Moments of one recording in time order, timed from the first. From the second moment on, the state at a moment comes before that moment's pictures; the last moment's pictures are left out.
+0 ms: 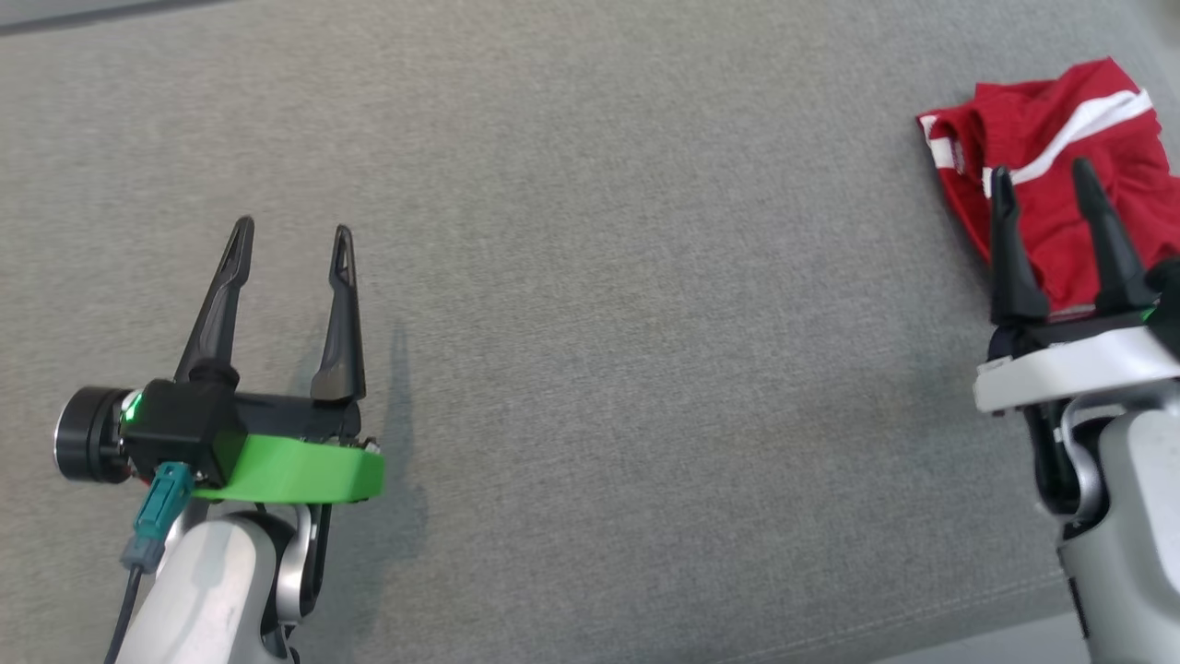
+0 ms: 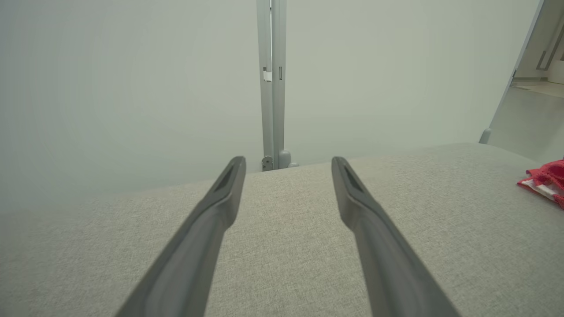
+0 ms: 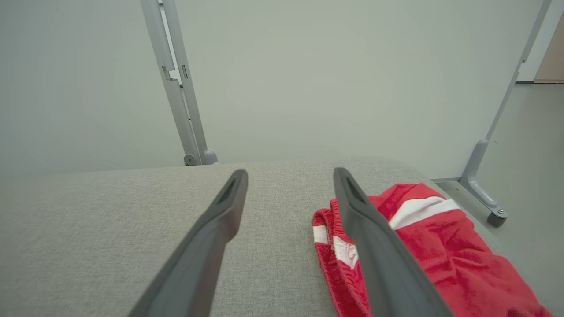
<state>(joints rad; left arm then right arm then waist) -0.29 0.30 -0.33 -0.05 -0.31 0.18 -0.21 -0.36 -0.24 0.01 0.16 0.31 0.13 -0.25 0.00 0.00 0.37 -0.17</state>
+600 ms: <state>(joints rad) -0.11 0.30 -0.27 -0.02 -0.39 0.21 -0.24 -0.15 -0.14 0.04 0.09 0.24 0.13 -0.20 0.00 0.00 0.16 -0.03</state>
